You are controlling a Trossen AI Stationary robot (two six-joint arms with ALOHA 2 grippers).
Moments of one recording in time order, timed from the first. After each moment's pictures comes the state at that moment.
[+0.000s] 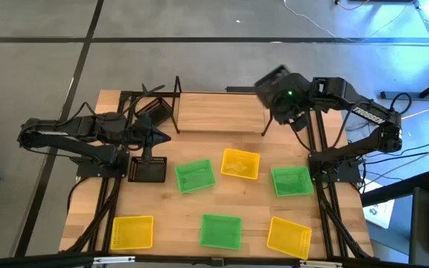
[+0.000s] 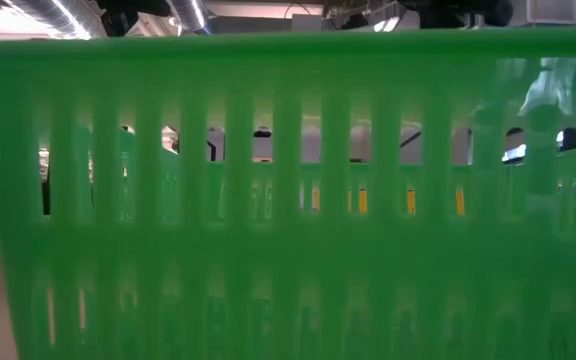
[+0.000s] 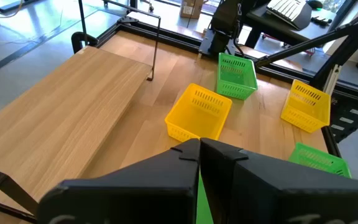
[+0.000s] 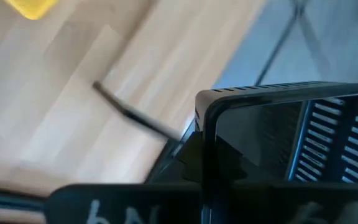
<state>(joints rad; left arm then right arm) -0.04 0.70 0.83 -0.45 -0.22 -0.30 -0.30 1.32 1.60 -1.27 0.23 -1.14</state>
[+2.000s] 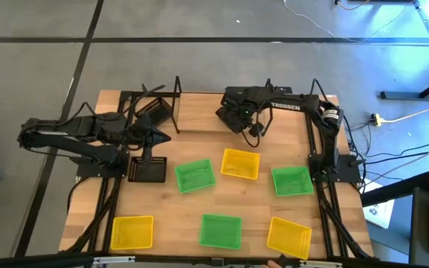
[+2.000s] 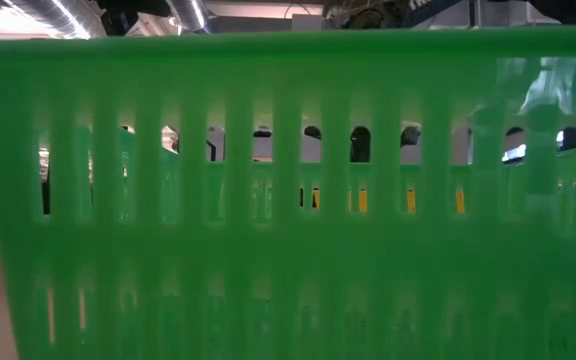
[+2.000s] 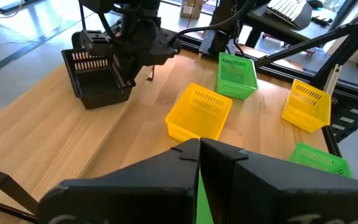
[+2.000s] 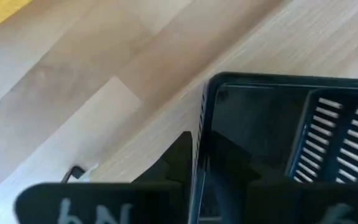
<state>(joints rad) -0.04 0.70 0.83 -0.45 -0.22 -0.30 -0.40 1.96 1.60 -1.01 0.04 -1.26</state>
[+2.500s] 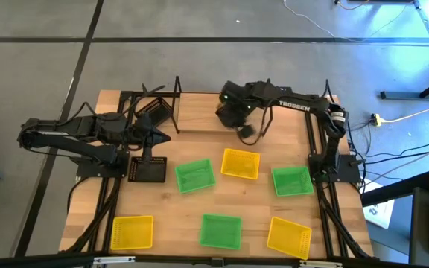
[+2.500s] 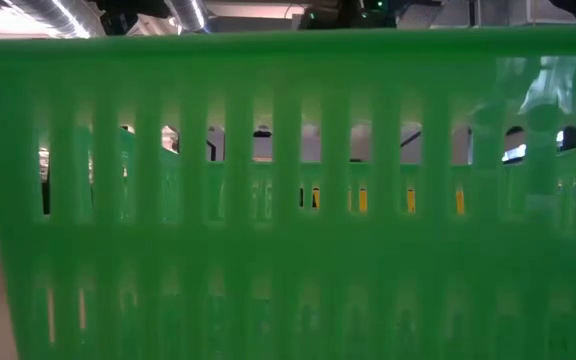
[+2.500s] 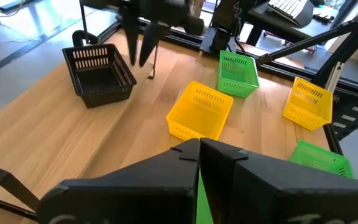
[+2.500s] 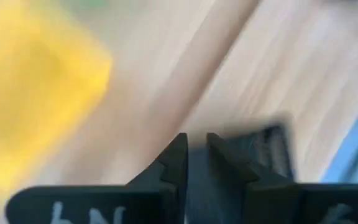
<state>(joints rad) -0.04 0.70 0.83 -0.46 -0.22 -0.30 -0.34 1.89 1.74 -0.96 -0.17 -0.81</state>
